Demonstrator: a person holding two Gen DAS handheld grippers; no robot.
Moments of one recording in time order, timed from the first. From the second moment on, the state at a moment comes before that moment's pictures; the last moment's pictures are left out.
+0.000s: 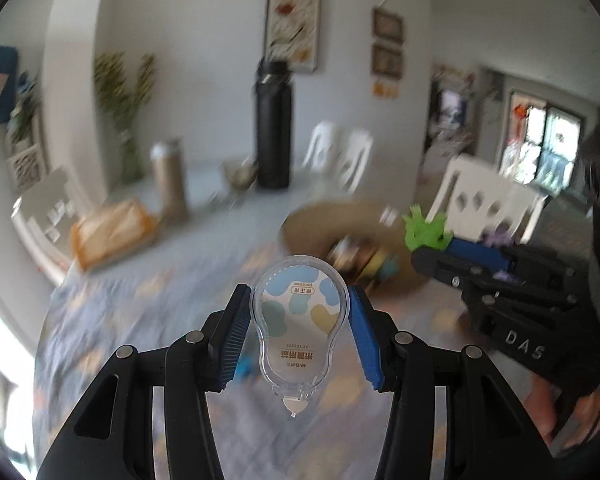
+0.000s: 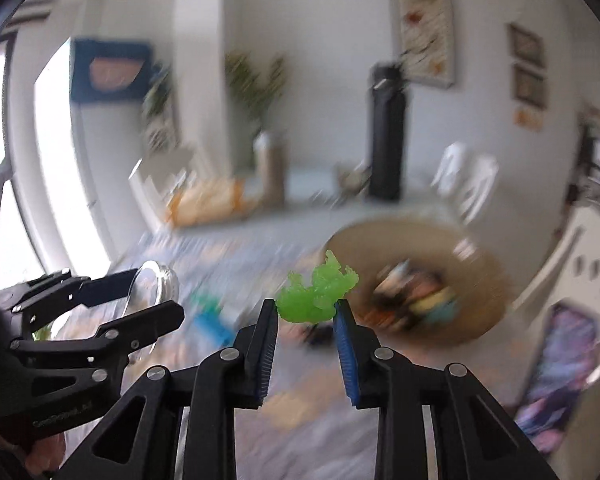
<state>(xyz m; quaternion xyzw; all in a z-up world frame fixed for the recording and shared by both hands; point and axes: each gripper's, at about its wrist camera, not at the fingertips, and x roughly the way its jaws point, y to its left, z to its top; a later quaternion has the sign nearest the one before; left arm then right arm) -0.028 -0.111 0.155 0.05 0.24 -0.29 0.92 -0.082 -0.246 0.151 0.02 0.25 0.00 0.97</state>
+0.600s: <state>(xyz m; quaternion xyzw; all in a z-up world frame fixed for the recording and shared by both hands) 0.086 -0.221 0.093 -0.03 0.37 -0.33 0.87 -0.003 -0.366 0.110 0.20 0.39 -0.09 0.89</state>
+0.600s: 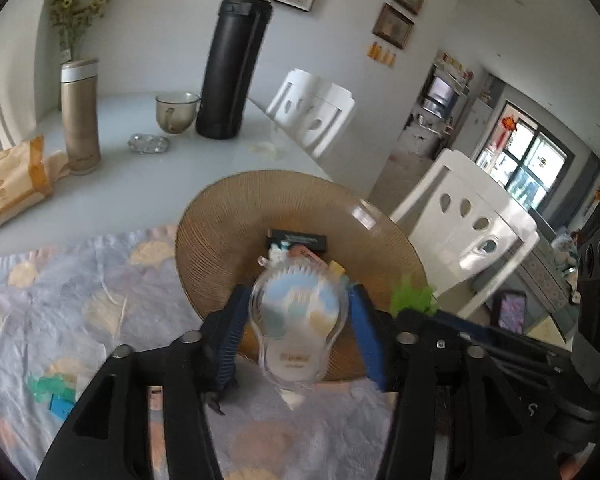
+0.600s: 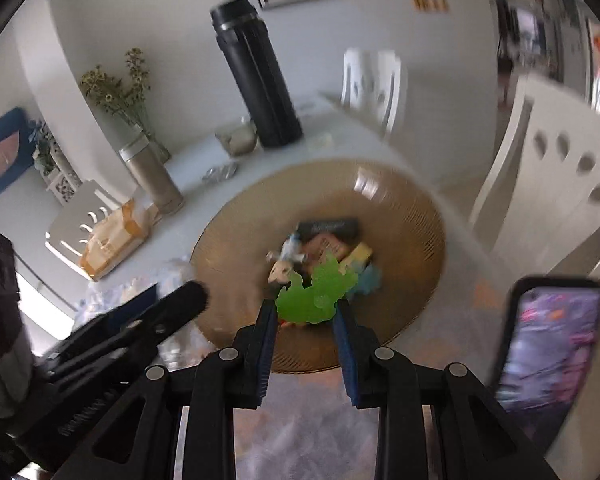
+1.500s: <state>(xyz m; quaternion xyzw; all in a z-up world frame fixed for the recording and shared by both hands) 0.017 -0.006 0.001 -0.03 0.42 -0.14 0.90 -0.015 -0.199 0.001 0.03 0.44 0.05 0.90</state>
